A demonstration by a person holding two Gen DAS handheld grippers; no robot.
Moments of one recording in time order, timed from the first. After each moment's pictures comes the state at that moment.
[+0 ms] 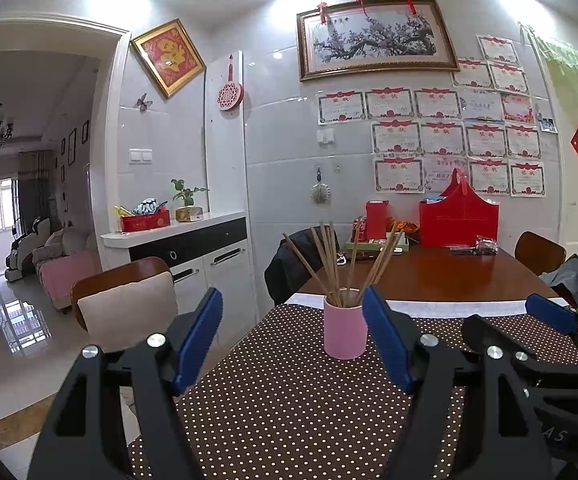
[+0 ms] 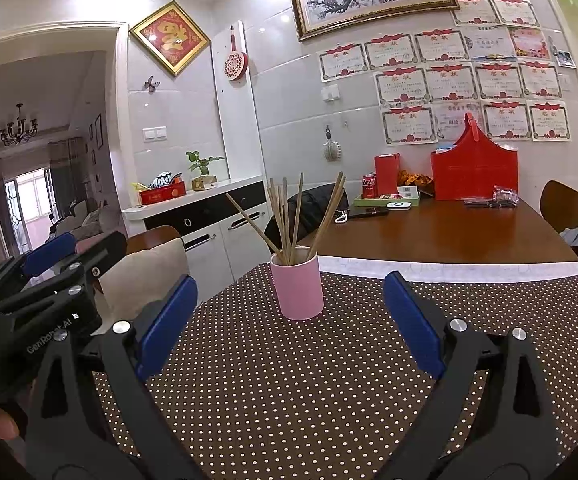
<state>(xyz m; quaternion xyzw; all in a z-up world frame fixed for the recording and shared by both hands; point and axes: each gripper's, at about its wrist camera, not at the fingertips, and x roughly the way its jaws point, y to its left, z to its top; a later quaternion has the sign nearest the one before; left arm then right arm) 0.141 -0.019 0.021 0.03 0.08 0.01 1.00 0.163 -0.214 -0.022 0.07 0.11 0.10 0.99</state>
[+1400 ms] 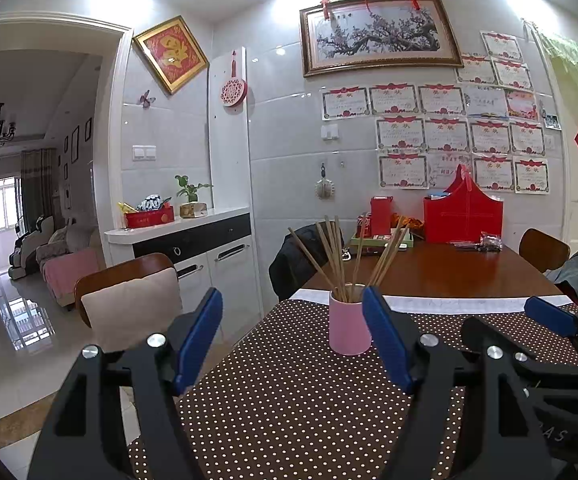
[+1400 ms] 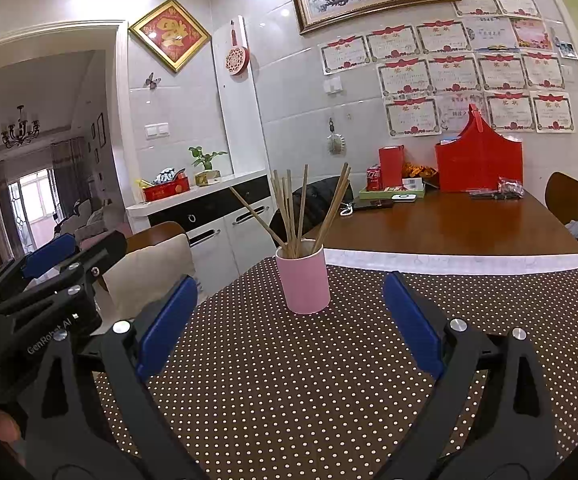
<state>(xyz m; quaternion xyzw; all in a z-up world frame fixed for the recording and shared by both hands) 0.143 -0.010 0.016 0.03 0.09 0.02 1.00 0.169 -0.204 -0.031 0.08 0.12 0.11 0.98</state>
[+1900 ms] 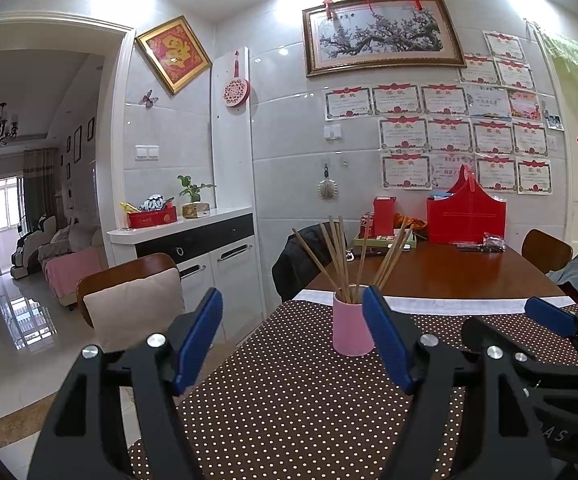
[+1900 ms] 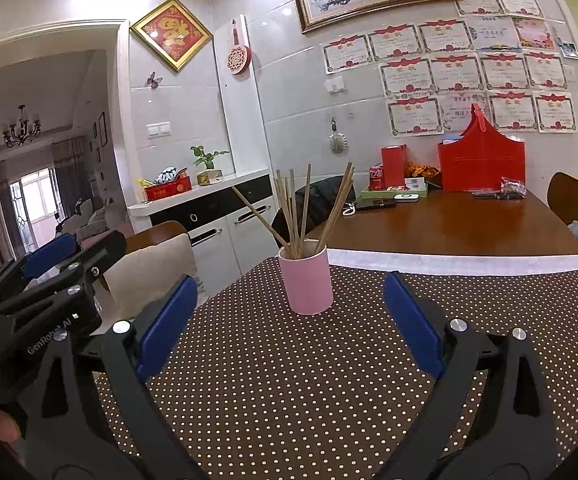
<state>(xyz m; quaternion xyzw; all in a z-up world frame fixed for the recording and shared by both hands) 0.143 -0.004 0.015 0.03 0.09 0.02 1.00 0.171 -0.201 -0.031 0.07 0.12 0.11 0.98</state>
